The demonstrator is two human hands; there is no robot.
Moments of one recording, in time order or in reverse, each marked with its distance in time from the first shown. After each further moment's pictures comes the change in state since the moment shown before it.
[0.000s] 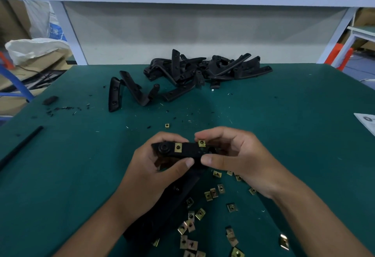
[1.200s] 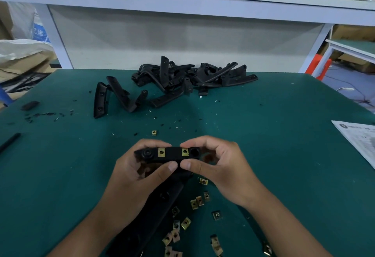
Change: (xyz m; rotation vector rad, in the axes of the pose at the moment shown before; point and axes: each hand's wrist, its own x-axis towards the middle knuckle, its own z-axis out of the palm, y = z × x) left_hand 0.001 -0.006 0.001 -0.021 0.076 -0.014; right_hand 0.002 0.010 0.009 -0.233 0.155 -0.105
